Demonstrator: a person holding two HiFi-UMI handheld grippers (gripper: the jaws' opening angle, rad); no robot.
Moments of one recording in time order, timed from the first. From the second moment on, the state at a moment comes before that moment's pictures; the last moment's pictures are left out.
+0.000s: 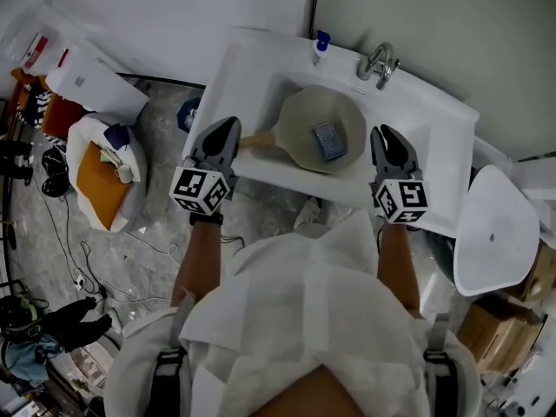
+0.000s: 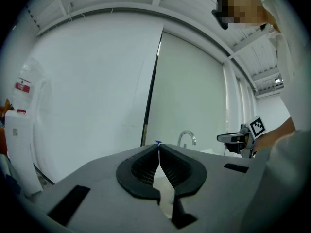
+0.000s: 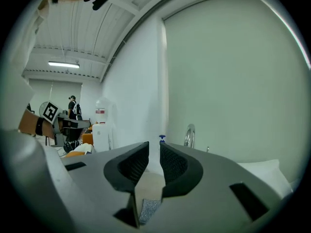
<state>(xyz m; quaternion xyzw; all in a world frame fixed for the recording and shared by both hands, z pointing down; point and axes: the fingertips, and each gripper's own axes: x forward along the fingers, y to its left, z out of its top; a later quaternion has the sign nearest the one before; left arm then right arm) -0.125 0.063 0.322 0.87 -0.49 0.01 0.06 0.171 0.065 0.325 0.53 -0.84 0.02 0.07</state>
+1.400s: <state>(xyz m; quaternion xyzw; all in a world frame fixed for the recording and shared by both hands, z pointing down) -0.102 -0.117 0.384 0.90 -0.42 0.05 0.11 0.090 -0.171 0.453 0.51 -0.84 0.11 0.13</state>
